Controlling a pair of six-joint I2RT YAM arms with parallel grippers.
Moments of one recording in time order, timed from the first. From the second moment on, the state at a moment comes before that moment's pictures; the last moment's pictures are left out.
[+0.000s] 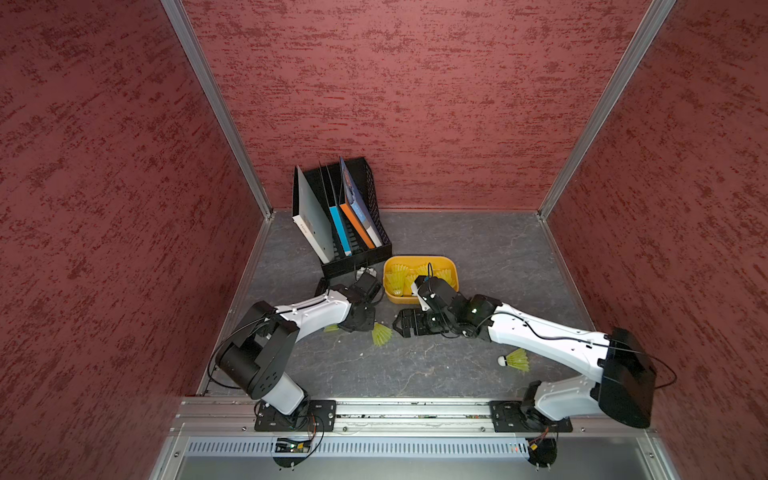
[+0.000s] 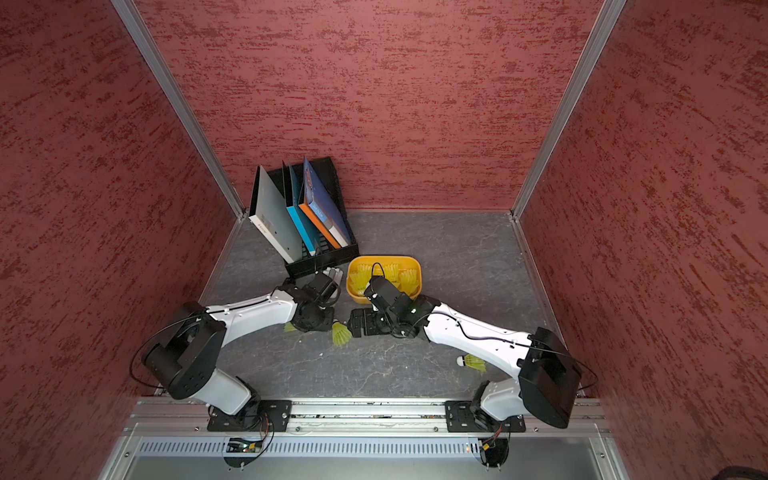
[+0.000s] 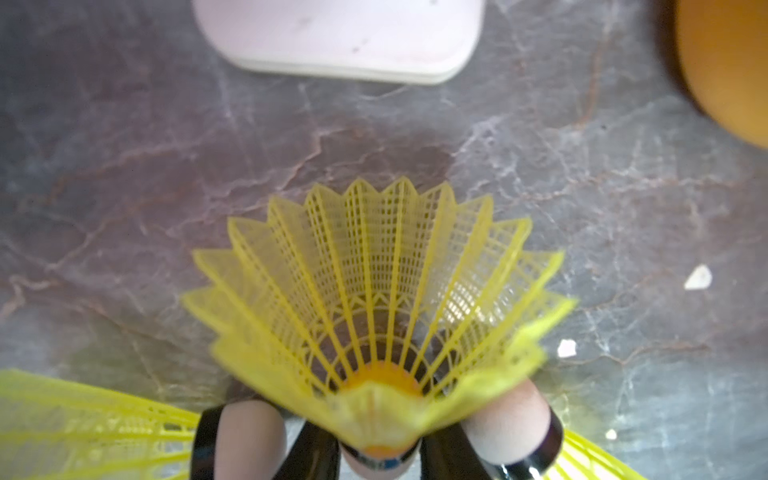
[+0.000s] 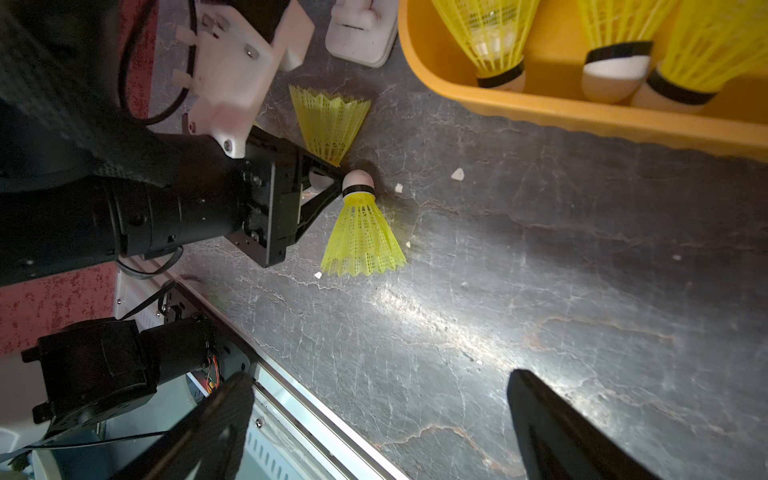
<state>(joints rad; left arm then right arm) -0.60 1.57 0.84 -0.62 -0.09 -0.53 0.93 1.40 1.00 -0.51 -0.16 0.78</state>
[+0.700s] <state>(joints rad) -0.69 1.34 0.98 -0.76 -0.09 -0.63 0.75 1.31 1.08 -0.65 -0.12 0.71</state>
